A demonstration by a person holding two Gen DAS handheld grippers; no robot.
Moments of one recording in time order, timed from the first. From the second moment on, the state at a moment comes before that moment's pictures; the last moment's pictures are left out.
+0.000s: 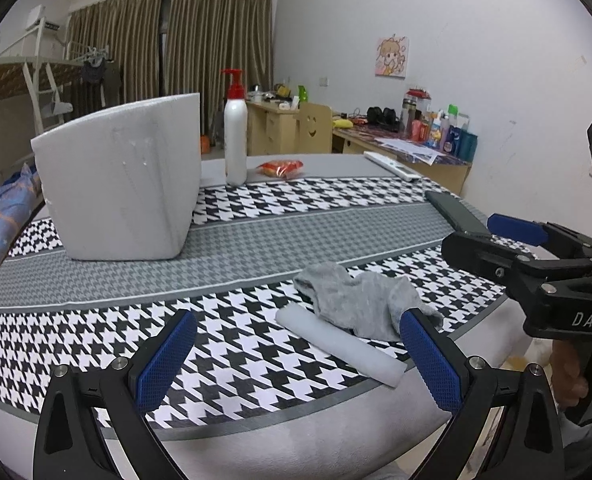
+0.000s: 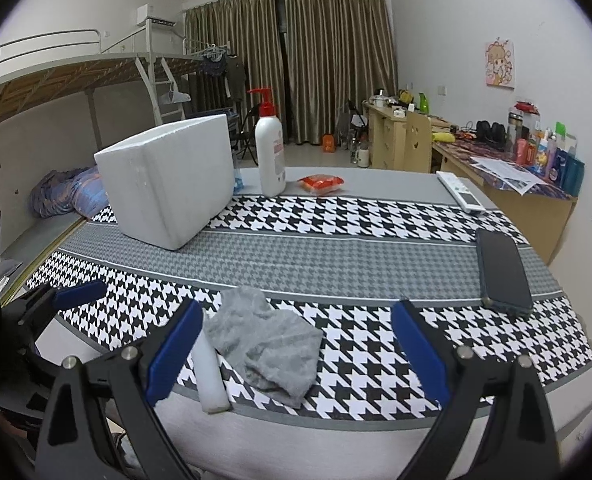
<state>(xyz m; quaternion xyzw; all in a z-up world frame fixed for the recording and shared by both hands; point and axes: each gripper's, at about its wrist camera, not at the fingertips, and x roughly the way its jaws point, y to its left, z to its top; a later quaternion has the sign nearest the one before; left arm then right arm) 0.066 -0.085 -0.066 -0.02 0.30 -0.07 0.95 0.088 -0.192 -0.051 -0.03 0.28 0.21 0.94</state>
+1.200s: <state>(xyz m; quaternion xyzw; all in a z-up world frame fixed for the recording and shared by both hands) 0.081 -0.099 -0.100 -0.03 0.34 -0.03 0.94 0.121 -0.181 -0.111 -0.05 0.39 0.28 0.88</state>
